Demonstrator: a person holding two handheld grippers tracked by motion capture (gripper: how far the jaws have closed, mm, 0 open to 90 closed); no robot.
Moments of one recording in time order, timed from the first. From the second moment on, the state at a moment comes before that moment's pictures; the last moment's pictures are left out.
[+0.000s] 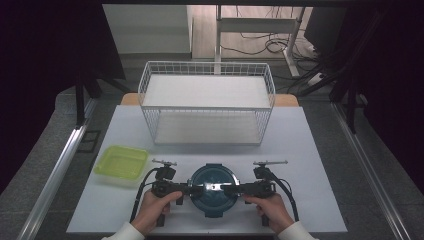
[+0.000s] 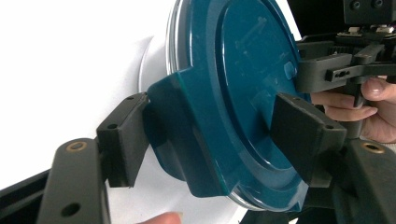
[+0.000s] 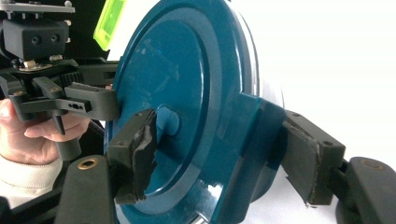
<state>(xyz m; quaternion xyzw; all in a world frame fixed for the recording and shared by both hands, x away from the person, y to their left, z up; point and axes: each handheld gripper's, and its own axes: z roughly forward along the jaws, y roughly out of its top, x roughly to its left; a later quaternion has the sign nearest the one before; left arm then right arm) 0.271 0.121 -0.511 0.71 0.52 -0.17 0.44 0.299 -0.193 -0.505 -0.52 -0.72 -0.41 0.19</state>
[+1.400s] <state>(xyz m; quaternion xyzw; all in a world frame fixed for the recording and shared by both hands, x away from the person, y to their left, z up) 0.257 0.122 -0.481 0.72 0.51 -0.11 0.46 0.289 -0.191 -0.485 -0.51 -0.72 -0.44 0.16</state>
